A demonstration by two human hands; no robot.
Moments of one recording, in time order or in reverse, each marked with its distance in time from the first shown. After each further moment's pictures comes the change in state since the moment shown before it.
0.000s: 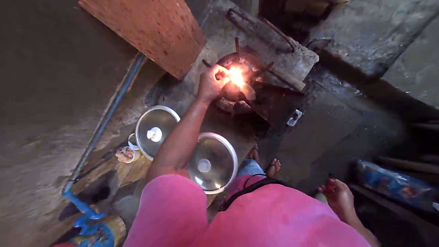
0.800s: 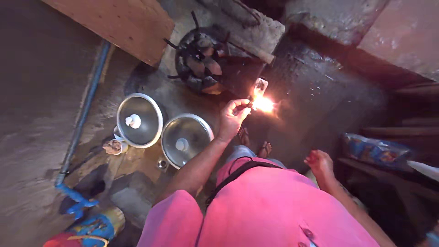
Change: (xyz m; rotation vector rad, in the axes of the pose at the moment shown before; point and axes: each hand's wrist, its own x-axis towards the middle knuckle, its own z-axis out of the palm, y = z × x) left_hand -0.189 0.120 0.159 -0.781 0.033 -0.062; right_hand 0.036 0.014 -0.050 -0.001 -0.025 0.037
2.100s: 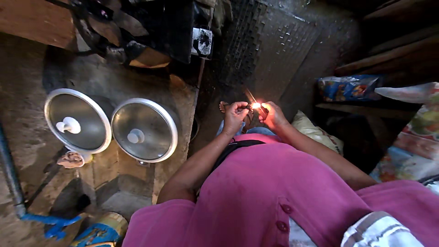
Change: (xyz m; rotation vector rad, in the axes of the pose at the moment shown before) left_hand -0.120 -0.130 0.104 0.136 -0.242 -0.383; right_hand -0.008 0.022 0.032 0.026 -0.405 0.064
